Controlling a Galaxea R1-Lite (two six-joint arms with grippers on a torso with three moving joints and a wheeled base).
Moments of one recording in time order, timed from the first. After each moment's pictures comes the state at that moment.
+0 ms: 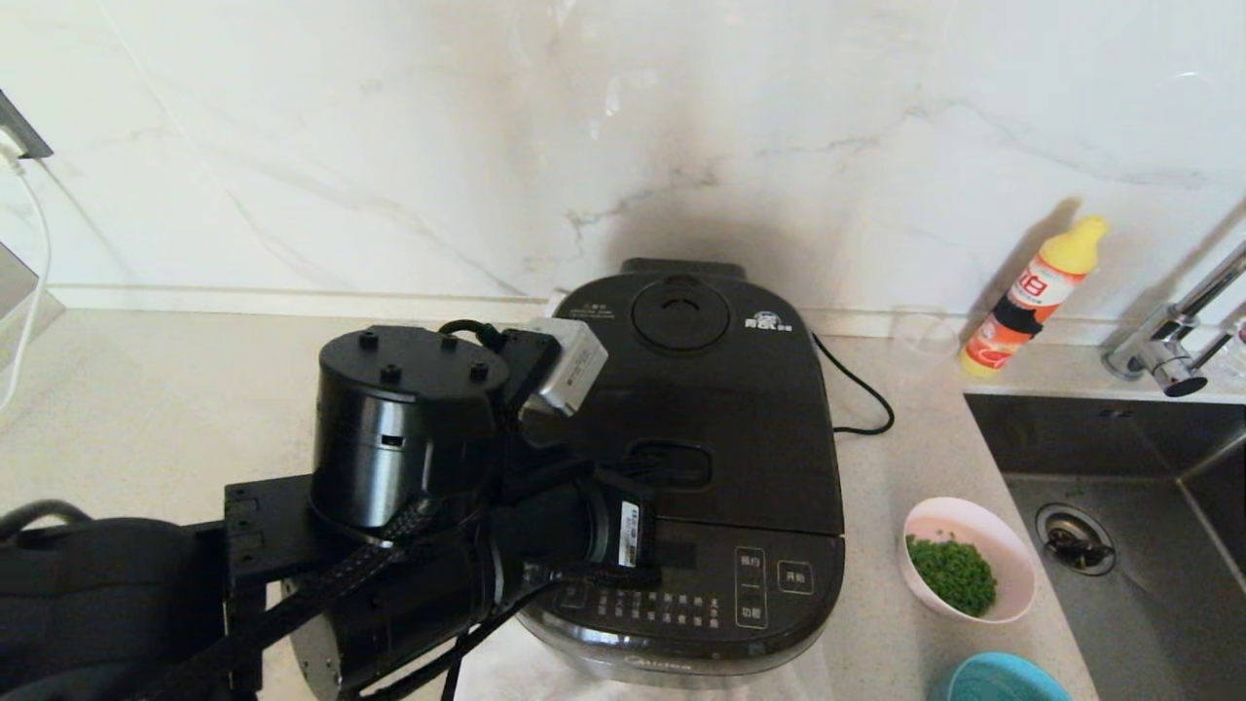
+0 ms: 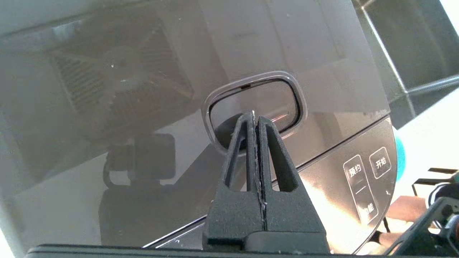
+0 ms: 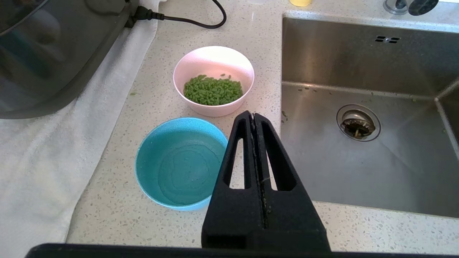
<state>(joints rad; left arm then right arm) -0.87 1.62 -0.83 -0.42 0.17 -0.23 0.00 0.00 0.00 0.01 0.00 0.01</state>
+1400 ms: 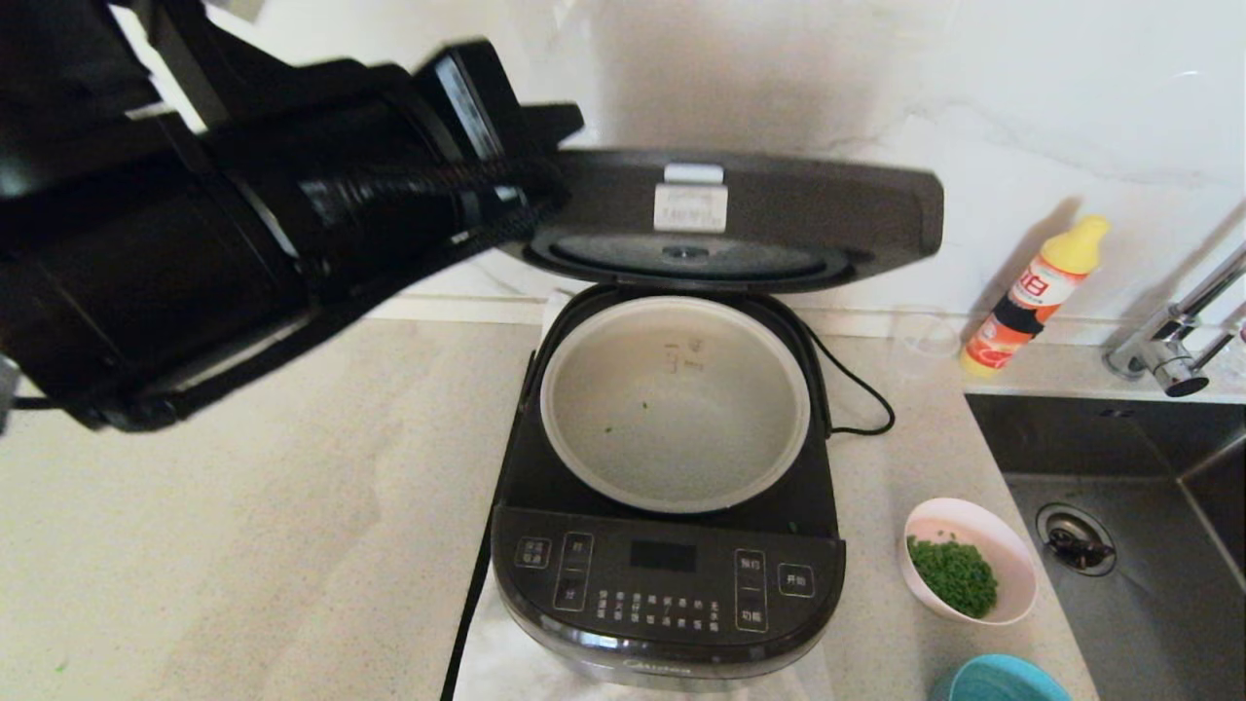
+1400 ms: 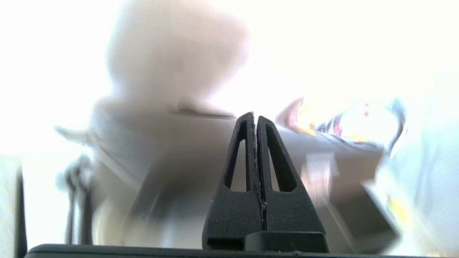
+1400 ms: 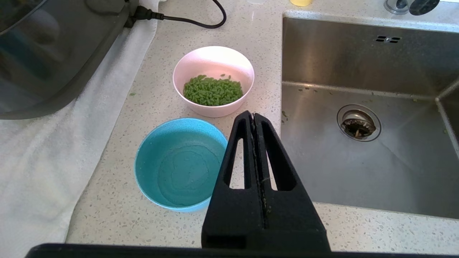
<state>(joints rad) -0.78 1.47 -1.16 -0.52 0.17 -0.26 0.00 0.00 0.00 0.01 0.00 0.01</state>
